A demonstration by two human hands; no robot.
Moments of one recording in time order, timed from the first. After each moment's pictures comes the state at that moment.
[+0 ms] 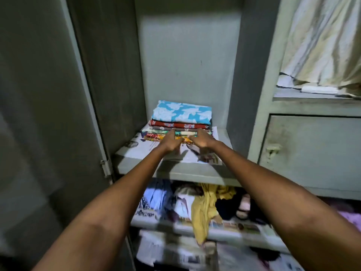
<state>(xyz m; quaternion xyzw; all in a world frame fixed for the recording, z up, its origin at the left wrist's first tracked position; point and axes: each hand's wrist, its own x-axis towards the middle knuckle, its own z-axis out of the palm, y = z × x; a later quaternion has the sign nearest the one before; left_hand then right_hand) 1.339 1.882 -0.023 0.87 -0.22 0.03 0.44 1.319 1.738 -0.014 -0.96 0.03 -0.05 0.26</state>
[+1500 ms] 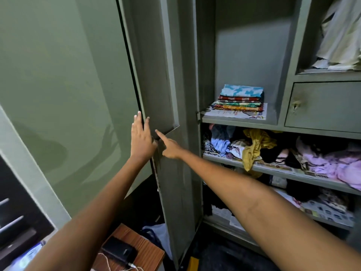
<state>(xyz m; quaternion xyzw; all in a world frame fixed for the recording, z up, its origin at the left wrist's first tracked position) 0.817 2.210 -0.010 0.93 -0.01 0.35 0.13 0.875 2.100 -0.035 -0.90 -0.26 0.05 0.34</state>
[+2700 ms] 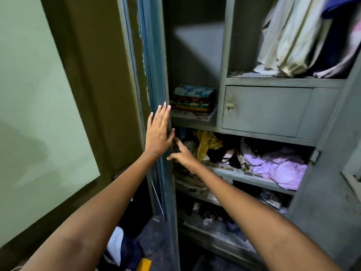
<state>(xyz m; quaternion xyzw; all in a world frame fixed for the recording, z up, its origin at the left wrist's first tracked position) 0.891 1.913 -0.031 0.87 -0.17 0.44 0.12 0.884 1.794 -0.071 -0.80 -0.17 0.06 0.57</state>
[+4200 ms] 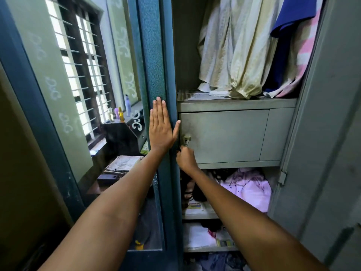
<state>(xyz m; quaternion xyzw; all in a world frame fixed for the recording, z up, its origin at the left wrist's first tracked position) 1.151 1.728 0.018 0.78 -0.22 0.55 0.18 1.087 1.659 -0.033 -0.89 0.13 -0.22 0.38</state>
